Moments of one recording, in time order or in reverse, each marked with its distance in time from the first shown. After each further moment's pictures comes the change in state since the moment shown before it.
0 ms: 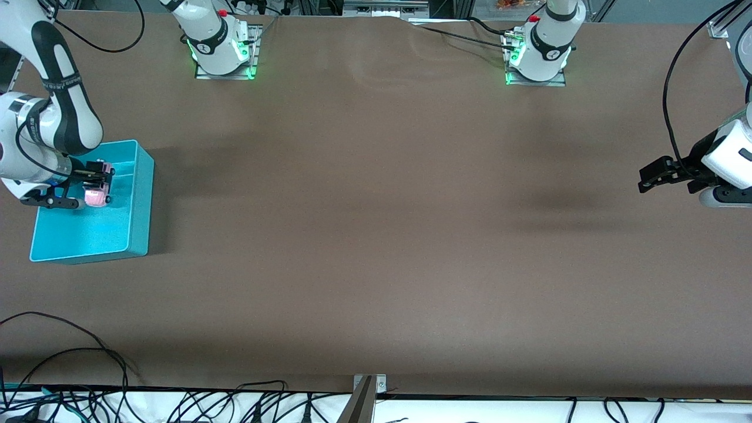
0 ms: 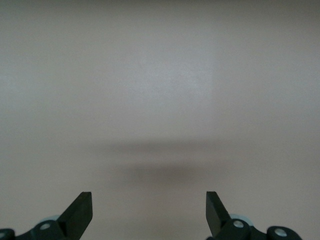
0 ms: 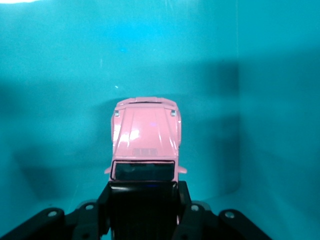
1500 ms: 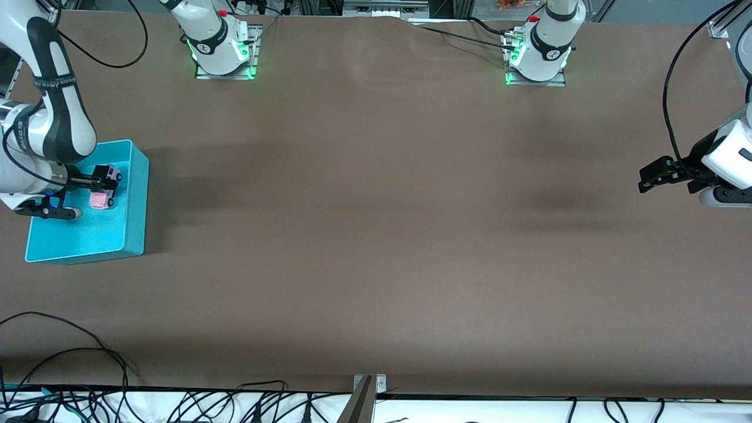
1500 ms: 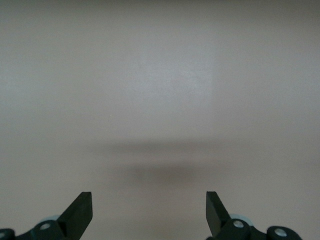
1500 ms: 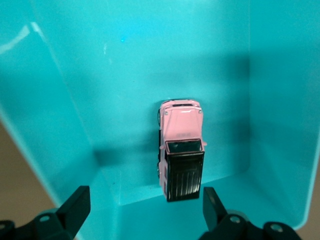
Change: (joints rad) left arm 0.000 0.000 0.000 0.000 0.000 0.000 0.000; right arm 0.013 -0.076 0.113 0.131 0.000 -0.245 0.085
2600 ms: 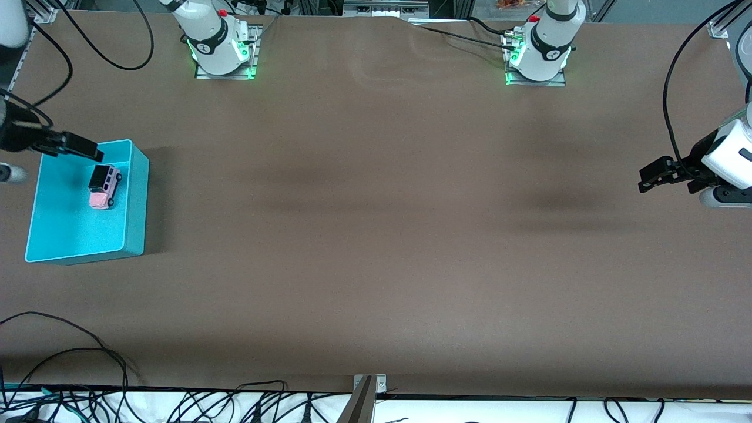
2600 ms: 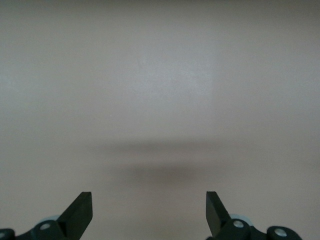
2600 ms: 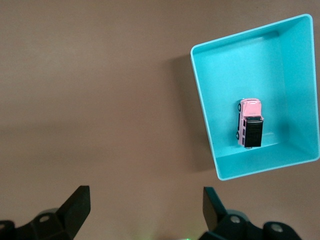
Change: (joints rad) left arm 0.000 0.000 0.000 0.000 0.000 0.000 0.000; right arm 0.136 -0.270 0.089 0.373 0.284 -0.533 0.115
